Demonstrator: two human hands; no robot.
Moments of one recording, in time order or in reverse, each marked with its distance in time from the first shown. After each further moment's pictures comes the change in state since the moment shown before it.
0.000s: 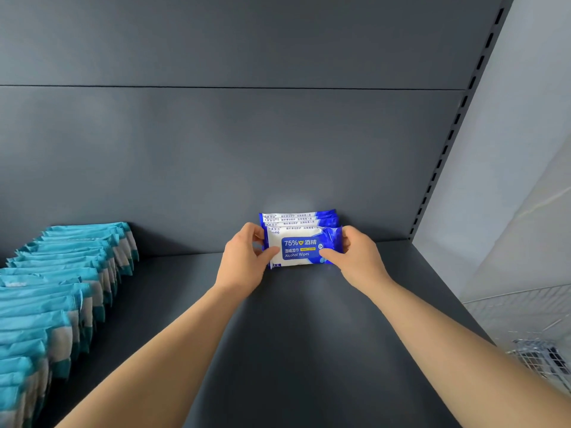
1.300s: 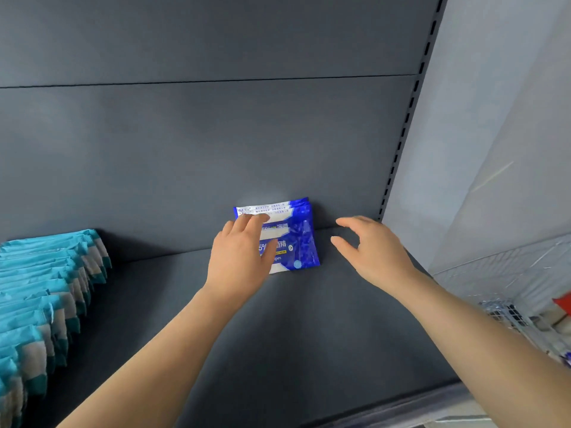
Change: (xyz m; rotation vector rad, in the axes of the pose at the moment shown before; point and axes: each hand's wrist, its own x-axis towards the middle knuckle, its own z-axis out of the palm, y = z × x) left_hand -0.035 0.035 -0.005 0.446 0.054 0.434; right_hand -0.052 -0.013 -0.058 -0.475 0.083 -0.188
